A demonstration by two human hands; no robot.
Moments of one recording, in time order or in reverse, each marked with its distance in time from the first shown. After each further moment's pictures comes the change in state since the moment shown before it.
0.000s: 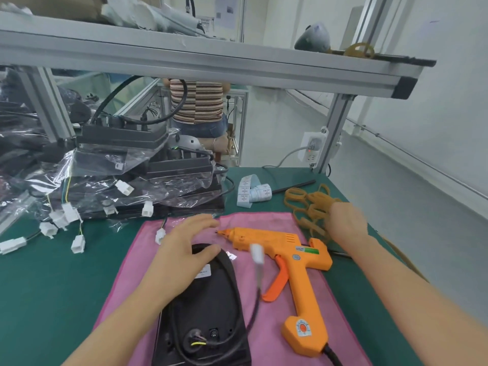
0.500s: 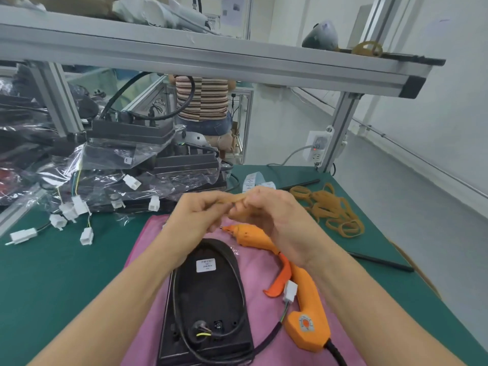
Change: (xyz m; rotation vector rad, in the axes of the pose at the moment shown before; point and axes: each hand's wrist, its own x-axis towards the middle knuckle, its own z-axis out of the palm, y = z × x) left_hand 0.032 0.029 -0.005 -0.523 -0.101 -0.019; right_hand -0.108 -0.103 -0.085 1.726 -0.476 -0.549
